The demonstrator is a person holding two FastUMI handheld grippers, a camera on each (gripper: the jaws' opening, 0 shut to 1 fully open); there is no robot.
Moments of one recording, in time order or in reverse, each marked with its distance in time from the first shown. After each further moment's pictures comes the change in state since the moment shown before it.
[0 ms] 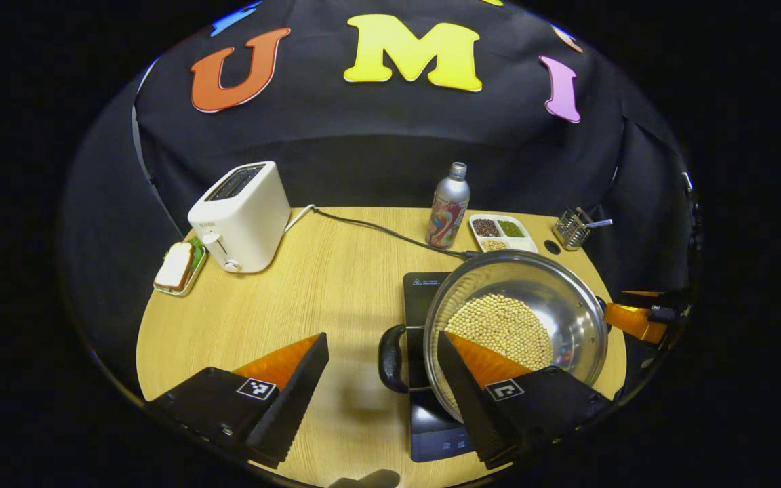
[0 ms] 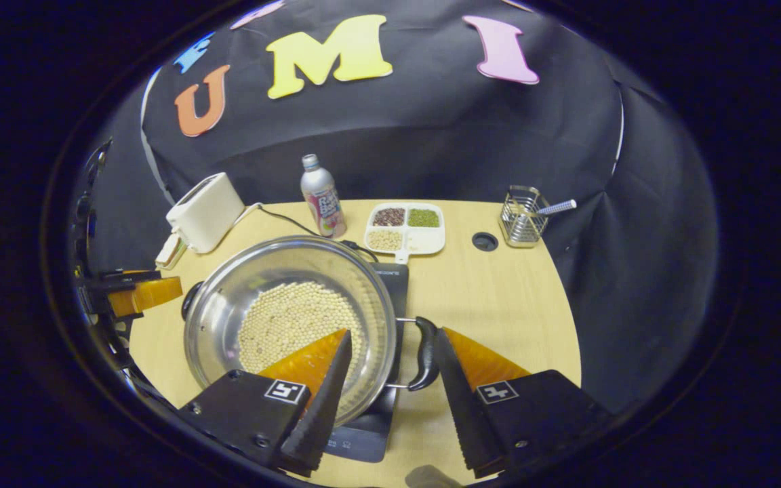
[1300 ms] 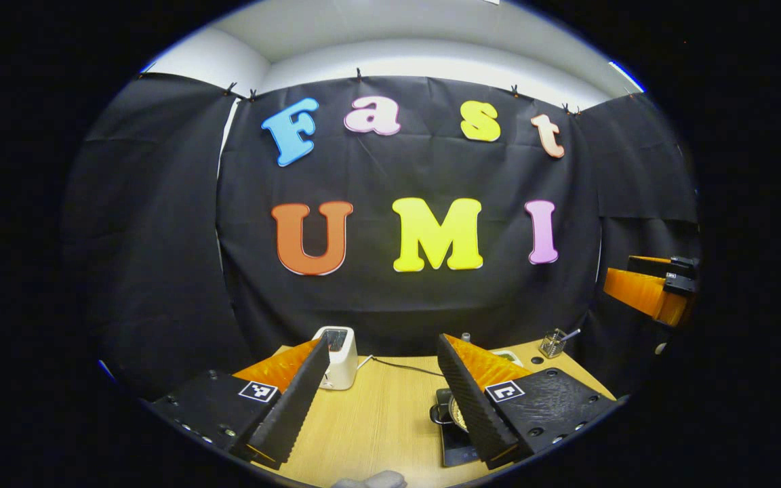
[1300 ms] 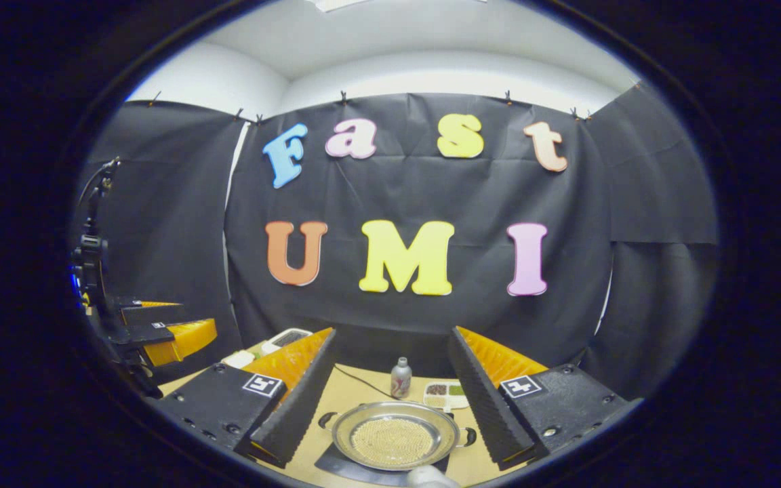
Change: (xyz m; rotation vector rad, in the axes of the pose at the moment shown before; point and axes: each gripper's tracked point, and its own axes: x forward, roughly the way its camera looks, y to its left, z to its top) left arm -0.302 0.081 0.131 0.020 -0.680 0.090; right arm -0.319 0.155 0.156 -0.096 -0.786 0.071
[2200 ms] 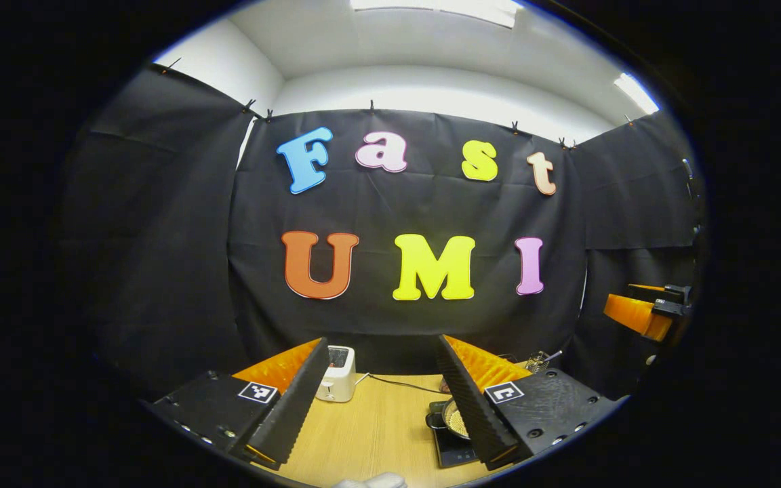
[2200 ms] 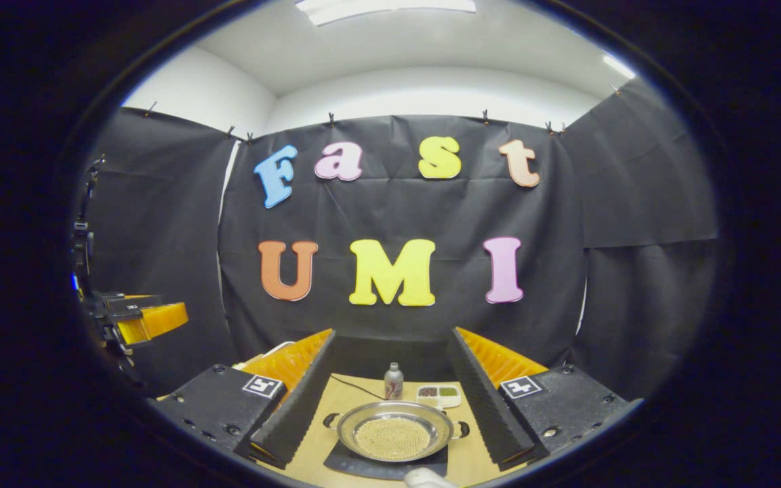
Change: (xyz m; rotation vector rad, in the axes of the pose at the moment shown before) left arm -0.054 0.020 0.018 -0.049 -0.088 -0.038; right arm -0.058 -0.002 -0.002 0.022 -0.030 -0.063
